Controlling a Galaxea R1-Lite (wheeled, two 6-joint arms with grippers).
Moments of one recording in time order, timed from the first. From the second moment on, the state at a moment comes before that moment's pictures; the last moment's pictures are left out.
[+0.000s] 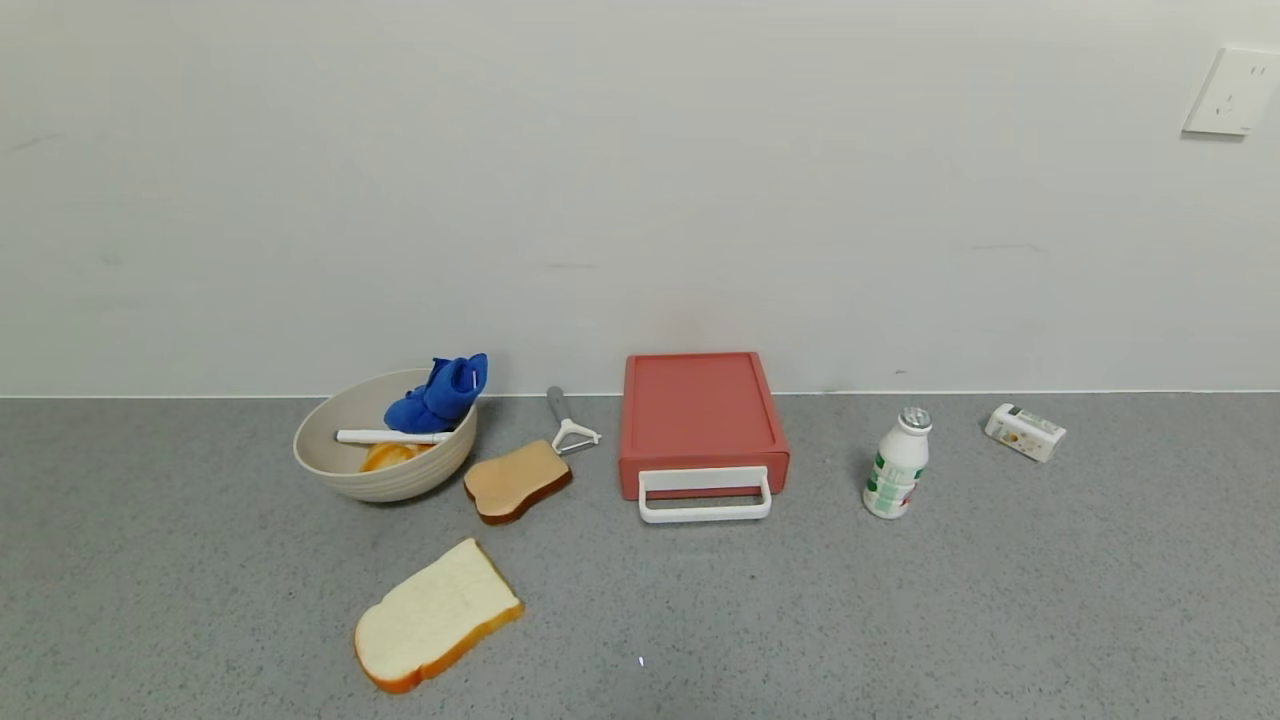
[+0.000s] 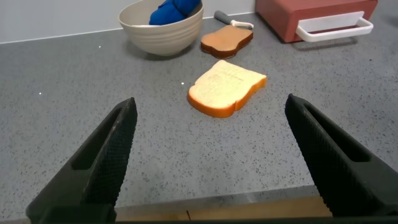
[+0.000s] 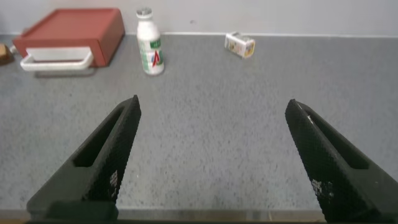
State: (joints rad) left arm 0.00 0.00 0.00 0.01 -0.04 0.06; right arm 0.00 0.04 -0.12 0.07 -0.01 0.02
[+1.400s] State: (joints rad) left arm 0.00 0.00 0.00 0.00 -0.04 0.04; right arm 0.33 1.42 -1.23 0.25 0.19 0.03
